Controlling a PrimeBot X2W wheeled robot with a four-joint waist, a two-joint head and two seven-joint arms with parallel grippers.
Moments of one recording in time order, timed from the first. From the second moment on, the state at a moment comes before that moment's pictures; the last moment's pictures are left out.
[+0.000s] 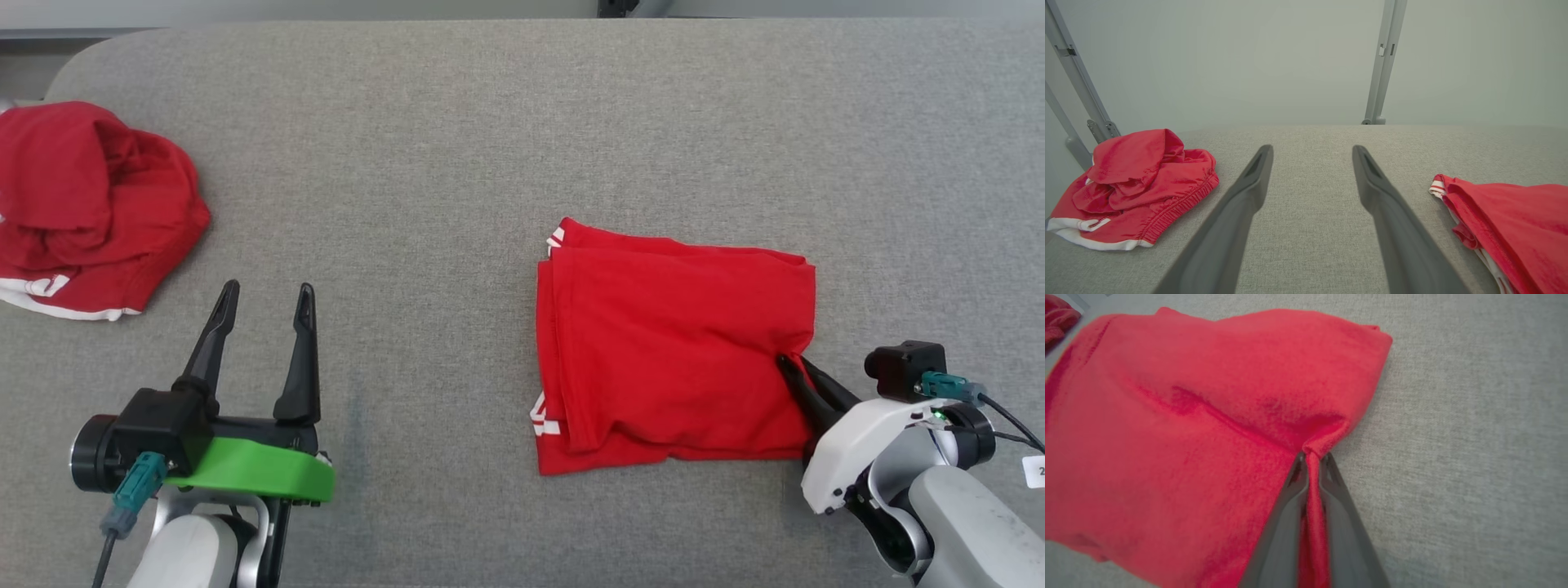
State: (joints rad) left arm -0.17 0.29 -0.29 0.01 -0.40 0.09 -0.21; right arm -0.27 -0.36 0.36 0.42 0.56 0.13 -0.03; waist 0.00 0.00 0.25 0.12
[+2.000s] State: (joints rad) left arm -0.43 0.50 -0.32 -0.32 -0.30 0.05 0.05; right arm -0.92 -0.61 0.25 0.75 0.50 0.13 -0.26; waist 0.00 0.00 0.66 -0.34
